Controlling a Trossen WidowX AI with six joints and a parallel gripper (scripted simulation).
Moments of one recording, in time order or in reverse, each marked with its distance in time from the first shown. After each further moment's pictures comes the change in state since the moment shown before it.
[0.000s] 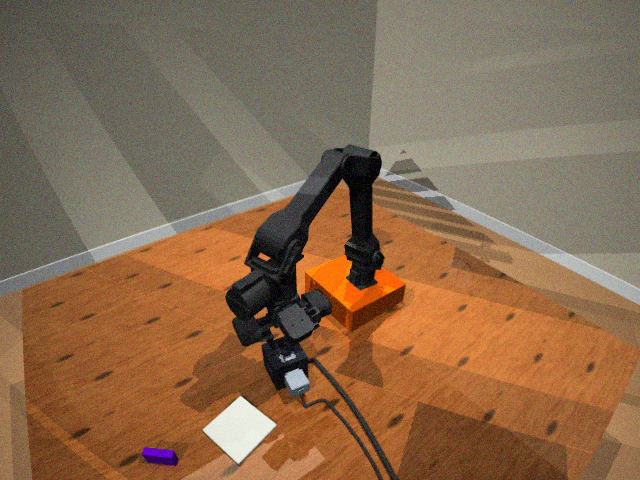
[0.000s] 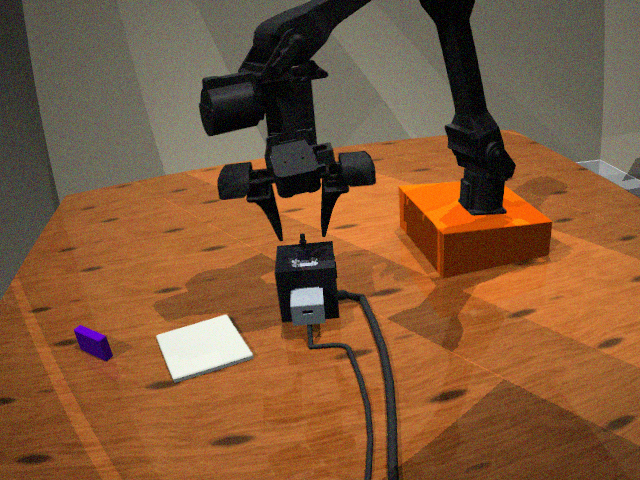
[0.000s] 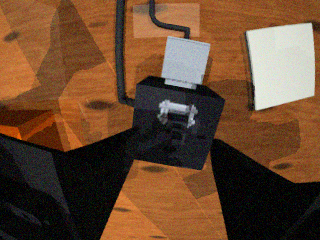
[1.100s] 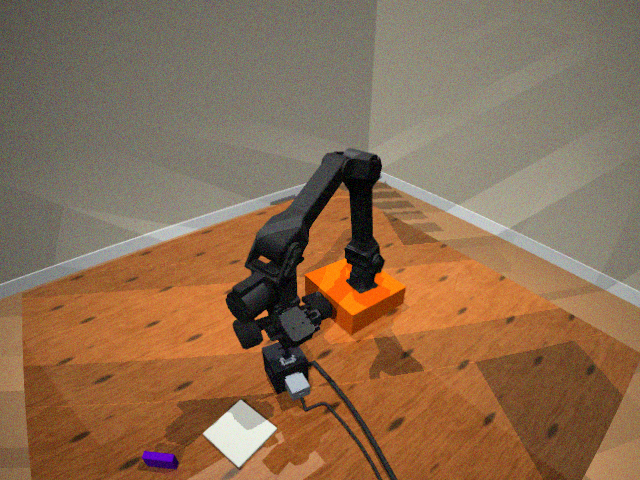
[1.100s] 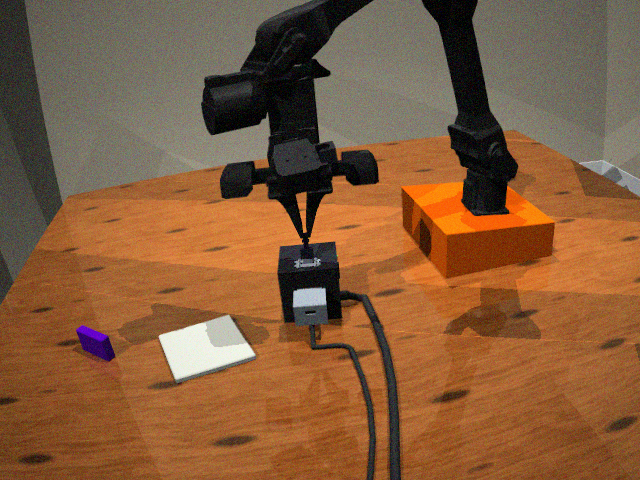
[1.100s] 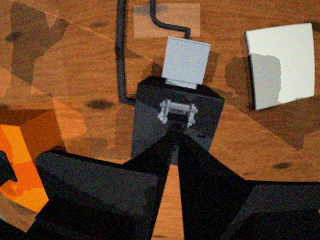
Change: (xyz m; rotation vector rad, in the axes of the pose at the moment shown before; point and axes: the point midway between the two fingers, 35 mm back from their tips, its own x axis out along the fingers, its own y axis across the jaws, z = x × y) arm -0.002 0.000 0.000 0.000 0.001 0.003
